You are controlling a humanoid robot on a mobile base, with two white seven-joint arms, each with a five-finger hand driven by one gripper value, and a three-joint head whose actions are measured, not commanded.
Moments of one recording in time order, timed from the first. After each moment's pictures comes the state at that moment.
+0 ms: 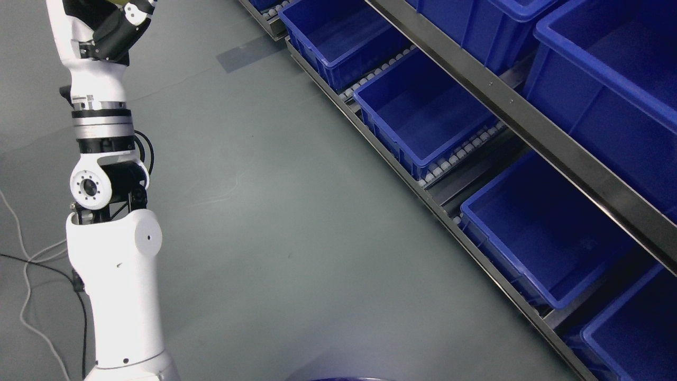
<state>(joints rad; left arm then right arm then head) -0.52 0.00 0.14 -1.62 0.28 -0.23 -0.13 0.00 0.00 0.00 0.00 0.00 -0.02 -0.03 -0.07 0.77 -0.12</state>
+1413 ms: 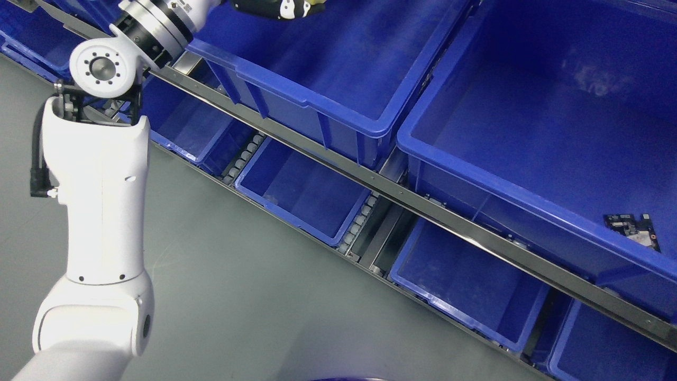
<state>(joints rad) -0.83 0.11 -0.12 -1.54 -0.24 0.04 -0.70 0.00 0.00 0.00 0.00 0.00 -0.02 -0.03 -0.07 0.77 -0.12</state>
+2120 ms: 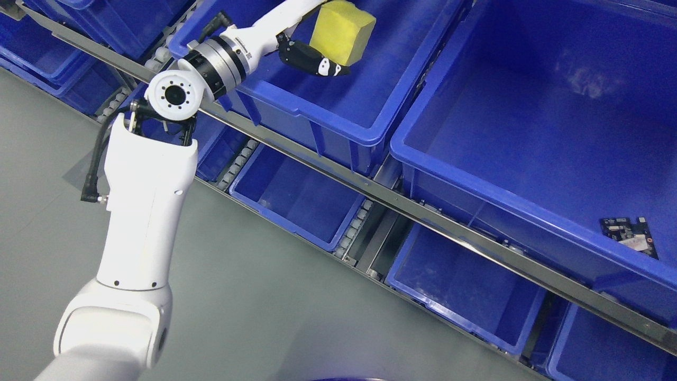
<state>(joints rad) -0.80 0.05 -0.21 -1.43 -0.38 0.01 -0.69 0.00 0.00 0.00 0.00 0.00 -0.02 -0.03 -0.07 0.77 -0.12</state>
